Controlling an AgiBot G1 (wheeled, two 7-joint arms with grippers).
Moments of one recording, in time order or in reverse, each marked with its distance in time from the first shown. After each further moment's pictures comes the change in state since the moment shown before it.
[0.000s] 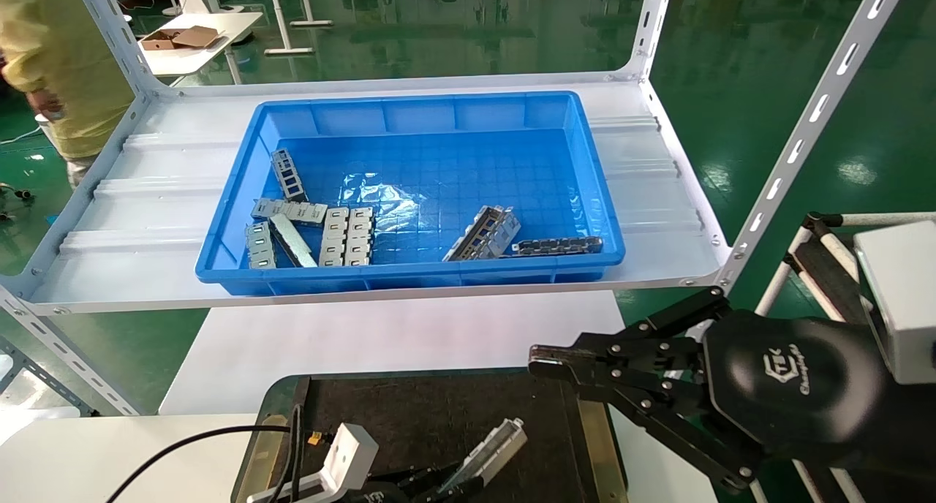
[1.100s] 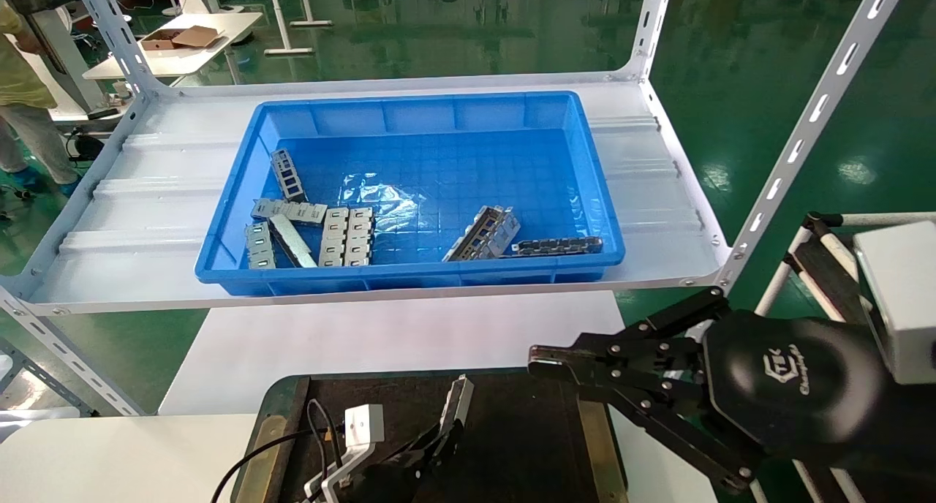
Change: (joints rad) left arm 0.020 0.285 0.034 0.146 0.004 -0.578 -0.259; right arm 0.000 0.000 -0.001 0.000 0.001 0.000 0.000
